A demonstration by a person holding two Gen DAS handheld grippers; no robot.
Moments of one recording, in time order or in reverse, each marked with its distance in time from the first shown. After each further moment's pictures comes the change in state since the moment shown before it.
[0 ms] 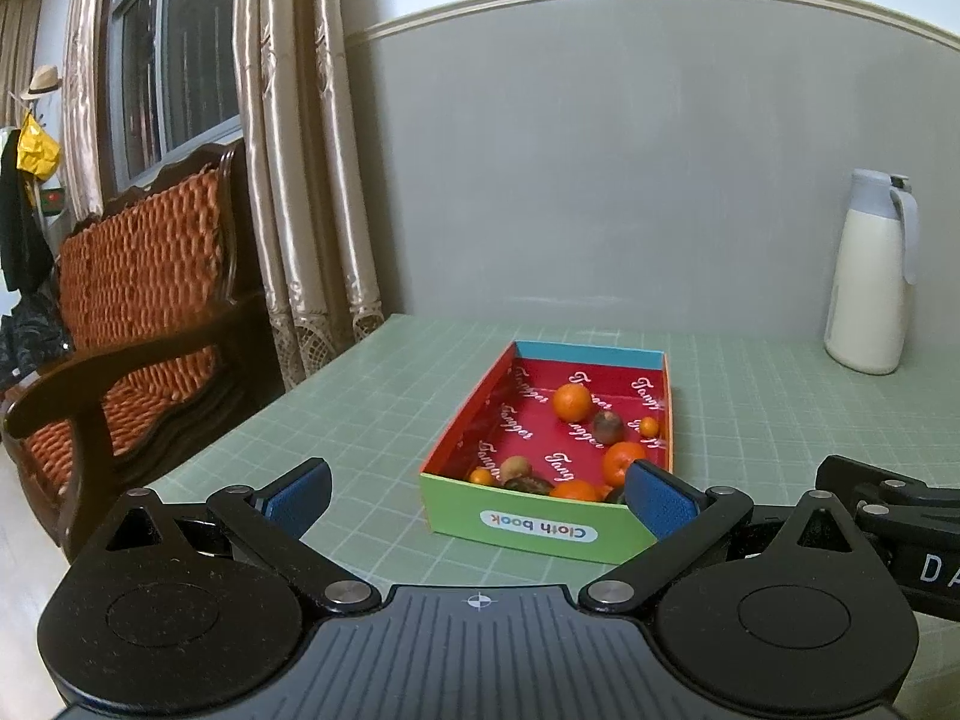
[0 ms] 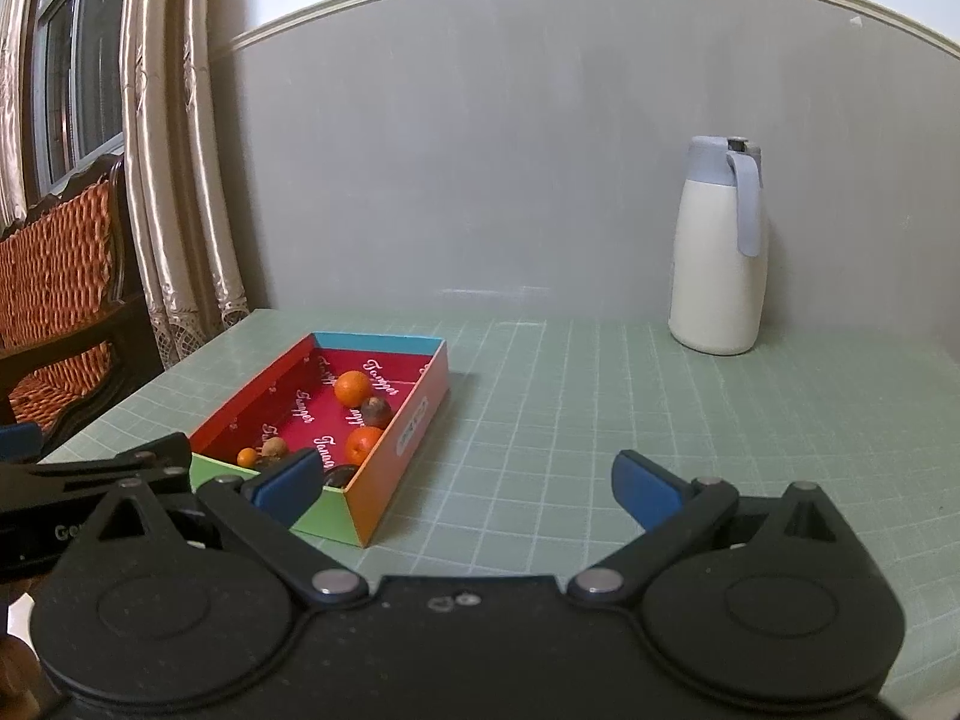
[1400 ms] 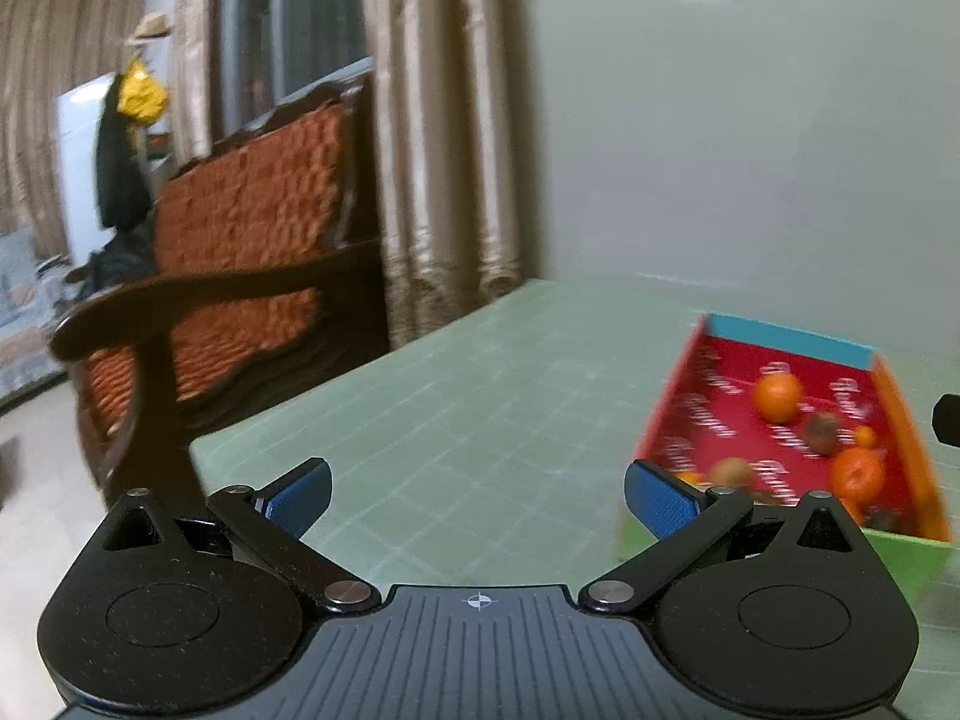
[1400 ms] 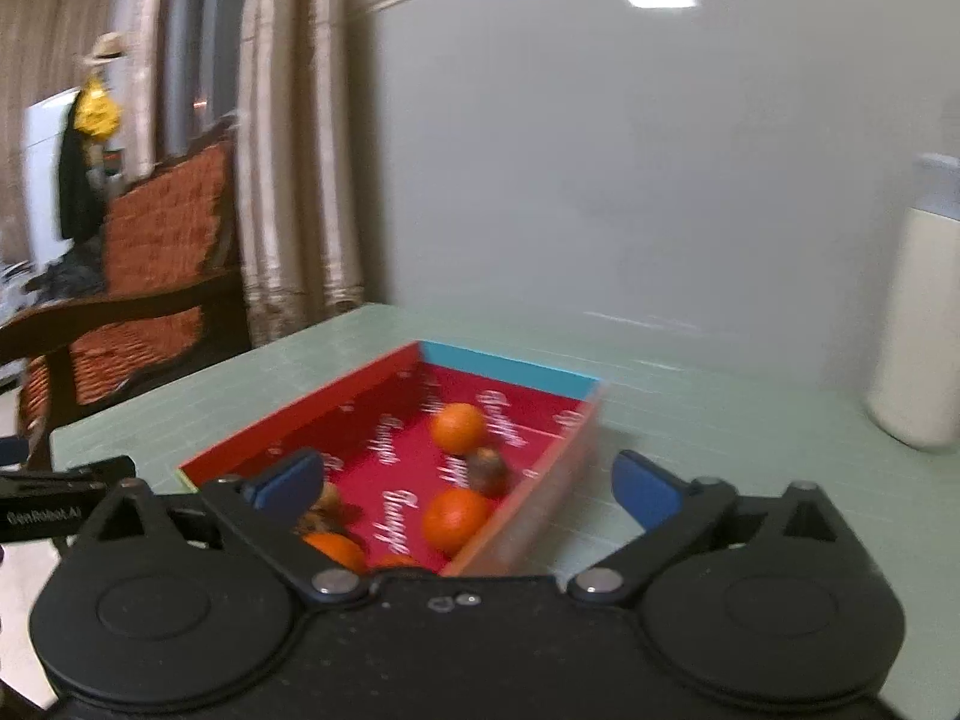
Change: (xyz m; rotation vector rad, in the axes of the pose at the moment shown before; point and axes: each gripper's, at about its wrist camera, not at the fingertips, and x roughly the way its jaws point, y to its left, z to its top) left arm 0.111 0.055 -0.038 -0.115 0.016 0.201; right arm 0.129 0.019 0.014 -0.150 -0.039 0.271
